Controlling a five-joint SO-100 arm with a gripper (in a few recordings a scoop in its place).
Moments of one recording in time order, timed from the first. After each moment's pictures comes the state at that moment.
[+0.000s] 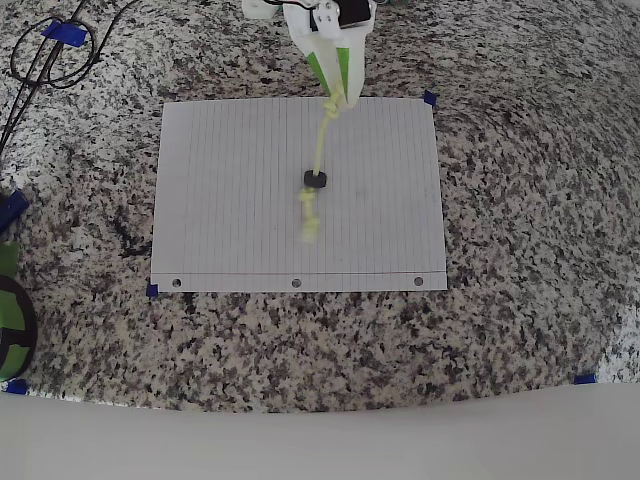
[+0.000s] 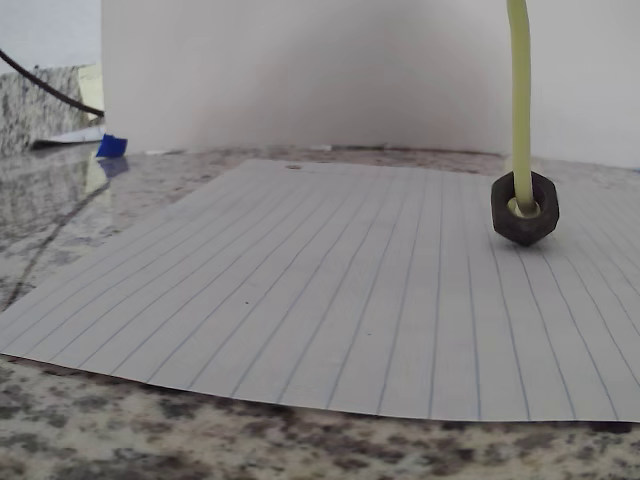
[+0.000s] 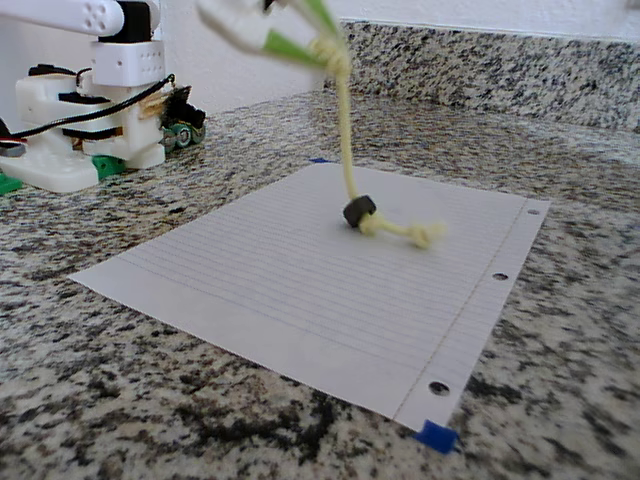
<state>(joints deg) -15.5 177.7 166.8 45.7 -57.4</state>
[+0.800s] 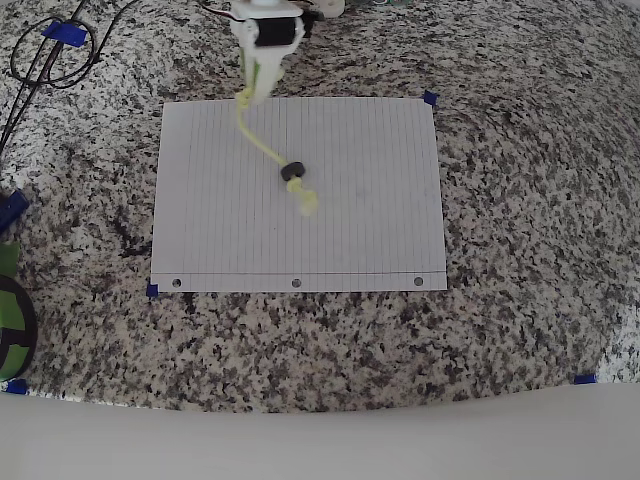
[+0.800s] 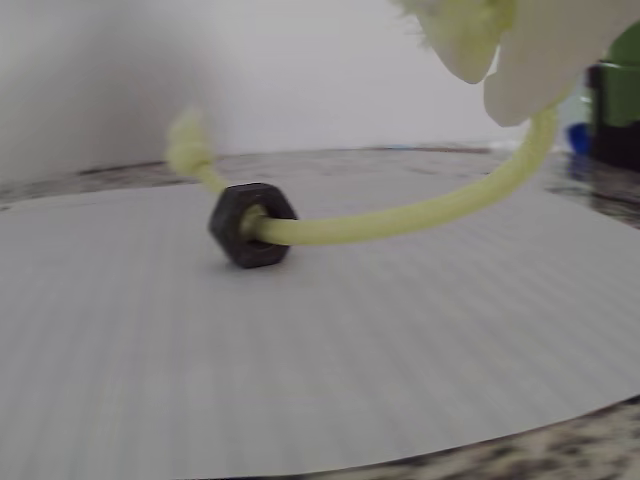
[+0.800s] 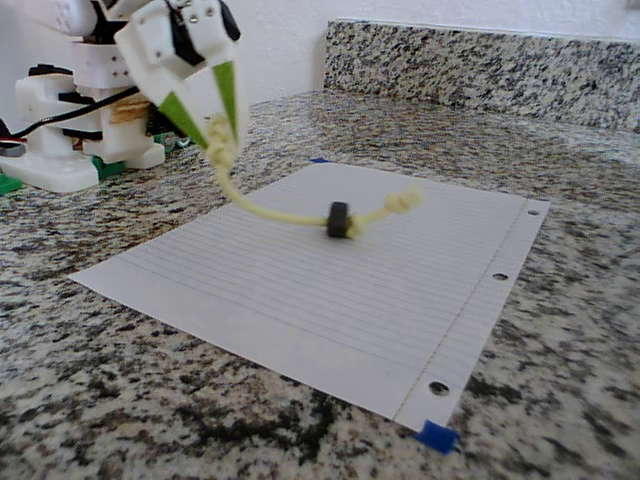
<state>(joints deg) 11.9 171.2 168.2 54.9 -56.2</state>
